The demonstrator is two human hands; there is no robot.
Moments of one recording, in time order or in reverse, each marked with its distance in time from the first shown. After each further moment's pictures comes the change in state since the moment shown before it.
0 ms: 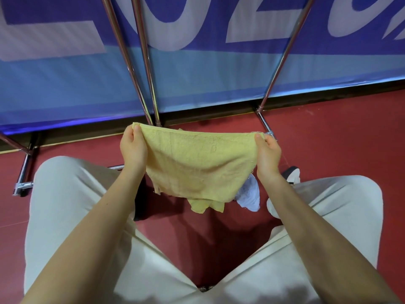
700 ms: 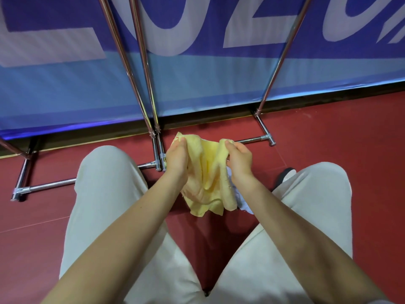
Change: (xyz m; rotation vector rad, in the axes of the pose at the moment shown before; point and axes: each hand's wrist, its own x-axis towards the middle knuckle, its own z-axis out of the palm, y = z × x) left_hand -0.057 0.019 0.071 -0.290 -0.291 -0.444; right_hand -0.032 0.007 0.050 0.057 -0.127 0.196
